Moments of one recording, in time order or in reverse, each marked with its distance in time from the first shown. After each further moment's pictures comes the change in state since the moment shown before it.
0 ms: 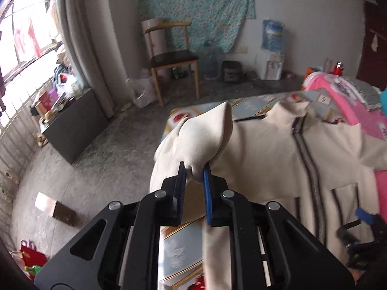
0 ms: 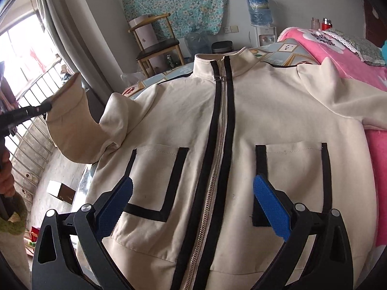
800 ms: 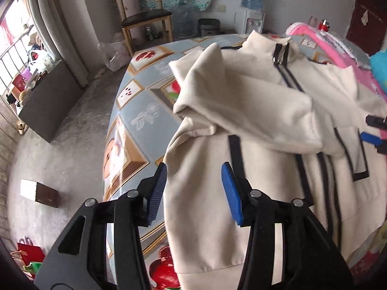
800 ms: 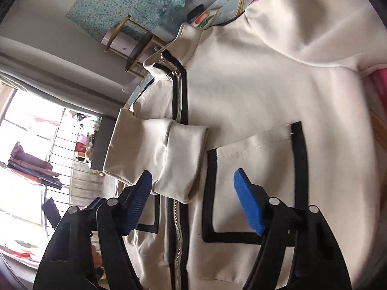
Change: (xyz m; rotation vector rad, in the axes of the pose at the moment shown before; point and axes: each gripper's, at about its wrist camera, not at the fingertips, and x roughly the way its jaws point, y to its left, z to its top) left arm 0.072 -0.028 -0.105 0.058 0.267 -0.044; right arm 0.058 -0.127 0.046 0.428 0.255 0.297
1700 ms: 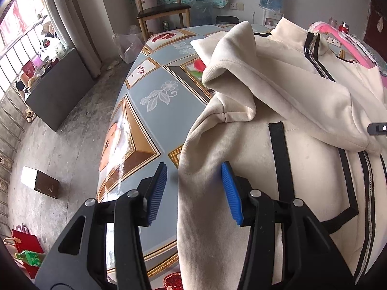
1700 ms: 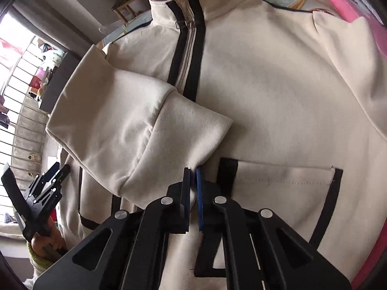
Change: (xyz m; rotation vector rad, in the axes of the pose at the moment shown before) left arm 0.050 0.026 -0.014 -0.075 -0.009 0.047; right arm 0.096 0.105 0.021 -0.348 0.112 -0.359
